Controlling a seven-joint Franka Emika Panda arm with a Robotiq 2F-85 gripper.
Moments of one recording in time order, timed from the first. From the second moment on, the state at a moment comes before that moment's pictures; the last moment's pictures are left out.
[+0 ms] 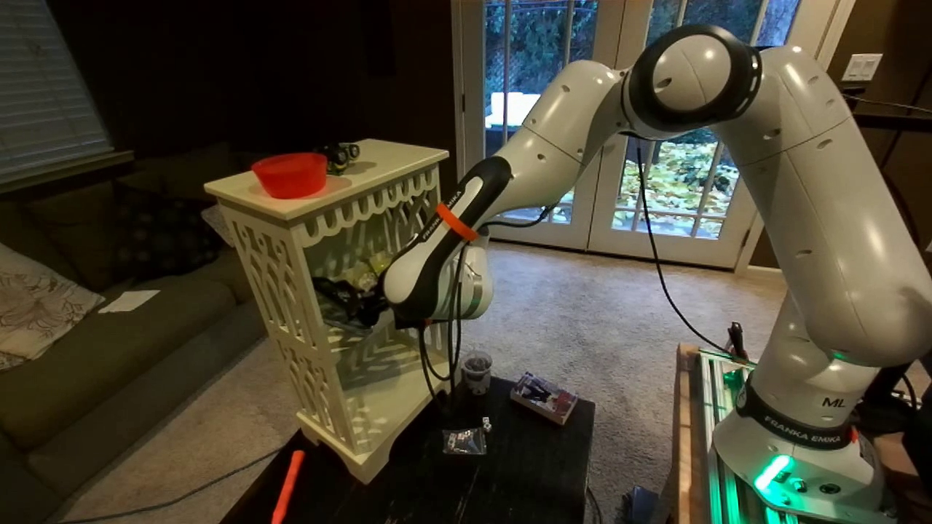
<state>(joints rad) -0.22 0.64 0.46 -2.03 0.57 3.52 -0.15</state>
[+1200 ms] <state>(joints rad) 0.14 0.68 0.05 -1.94 0.42 3.47 0.07</state>
